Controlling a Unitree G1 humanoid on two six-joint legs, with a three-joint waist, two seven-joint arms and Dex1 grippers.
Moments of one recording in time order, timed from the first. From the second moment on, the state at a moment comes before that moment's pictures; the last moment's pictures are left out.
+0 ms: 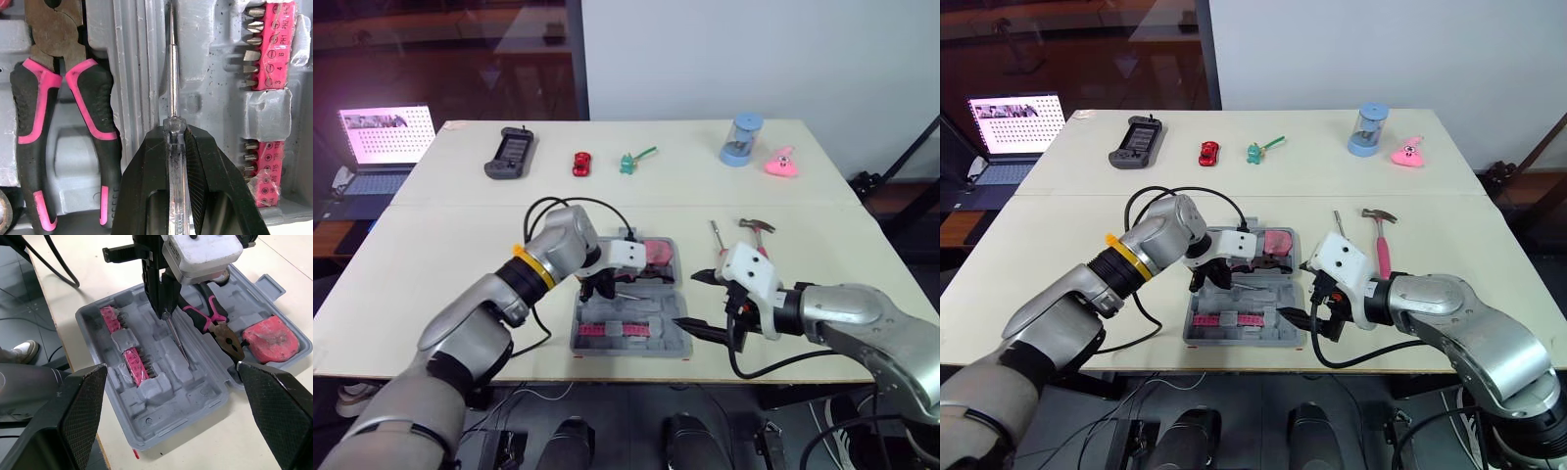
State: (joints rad) left arm -1.08 0.38 -0.75 0.51 0.28 0.56 -1.41; right arm -0.28 -0.85 0.00 -0.74 0.60 1.04 0.67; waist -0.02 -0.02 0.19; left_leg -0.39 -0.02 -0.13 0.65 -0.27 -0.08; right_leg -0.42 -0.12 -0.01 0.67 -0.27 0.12
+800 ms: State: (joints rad) left arm -1.09 0.34 -0.72 0.53 0.29 0.58 -1.41; right arm -0.29 -0.84 0.03 -0.73 0.59 1.04 0.67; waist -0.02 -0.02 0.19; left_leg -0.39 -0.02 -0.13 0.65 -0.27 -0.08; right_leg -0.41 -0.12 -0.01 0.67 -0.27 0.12
